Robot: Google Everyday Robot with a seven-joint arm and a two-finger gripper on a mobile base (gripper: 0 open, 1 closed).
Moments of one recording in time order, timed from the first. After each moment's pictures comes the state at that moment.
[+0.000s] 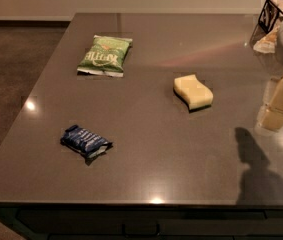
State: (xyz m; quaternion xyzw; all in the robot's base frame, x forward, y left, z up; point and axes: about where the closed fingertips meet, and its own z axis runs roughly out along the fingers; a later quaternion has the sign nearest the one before) arm 0.438 -0.216 0.979 -0.60 0.78 -0.04 0.16
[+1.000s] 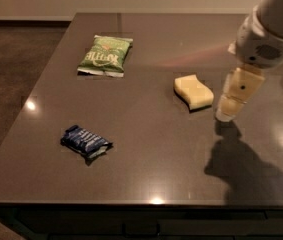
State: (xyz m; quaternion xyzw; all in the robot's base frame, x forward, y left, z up) arm 0.489 -0.188 0.951 -0.57 0.81 -0.02 0.16
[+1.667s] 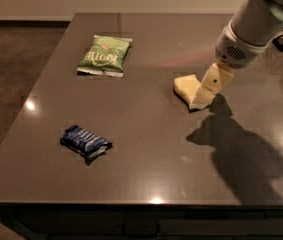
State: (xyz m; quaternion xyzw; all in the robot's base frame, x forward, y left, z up) arm 0.551 -0.177 0.911 -0.48 0.86 0.01 0.17
